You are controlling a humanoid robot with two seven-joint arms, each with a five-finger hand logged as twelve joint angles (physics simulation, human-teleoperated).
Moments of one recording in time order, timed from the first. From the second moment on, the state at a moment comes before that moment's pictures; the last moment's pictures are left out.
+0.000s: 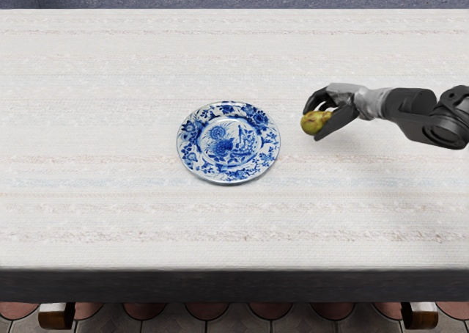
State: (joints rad) left arm -0.07 0.00 0.00 -0.10 -0.17 -0.05 0.15; right arm 1.13 -0.50 0.16 0.89 -0.63 0.33 -0.08
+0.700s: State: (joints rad) left arm -0.07 0.00 0.00 -0.10 -0.17 -0.05 0.15; right arm 1.18 -0.40 0.25 0.90 -0.55 0.49 -0.08
